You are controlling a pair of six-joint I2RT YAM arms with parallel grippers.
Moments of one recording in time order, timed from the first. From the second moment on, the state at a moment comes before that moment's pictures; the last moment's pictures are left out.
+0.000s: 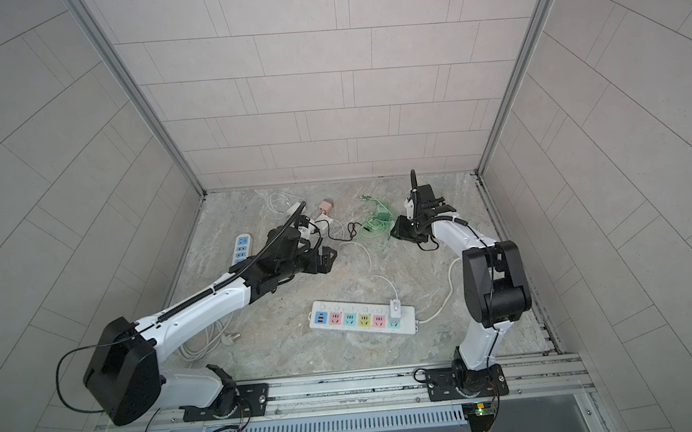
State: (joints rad) left arm -0.64 1.39 0.94 -0.21 0.04 -0.40; right arm 0.10 1.67 1.23 -0.57 -0.29 0.37
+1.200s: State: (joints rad) left arm -0.73 1.22 0.75 0.00 0.09 0.10; right arm 0.35 1.47 1.21 -0.81 -0.41 0.16
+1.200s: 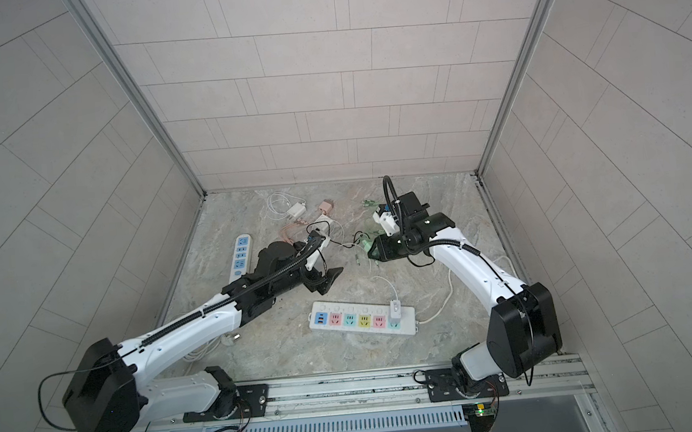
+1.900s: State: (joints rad) left arm -0.77 1.23 0.46 0.34 0.10 0.53; right arm 0.54 1.87 1.36 -0.88 -0.30 0.05
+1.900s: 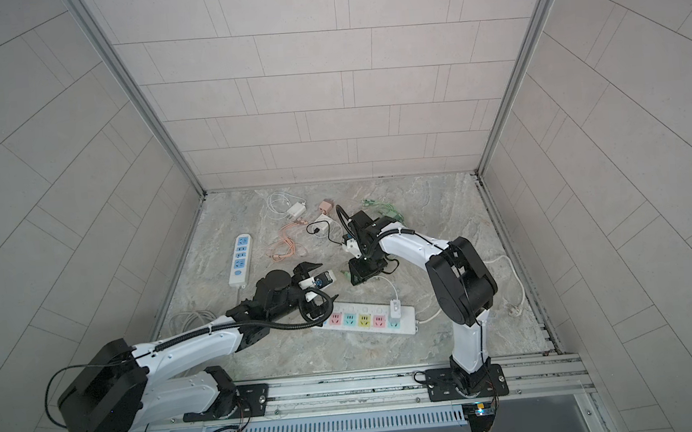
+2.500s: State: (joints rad) left arm -0.78 1.27 0.52 0.30 0.04 0.21; right arm 0.59 1.87 1.28 -0.76 -0.30 0.19
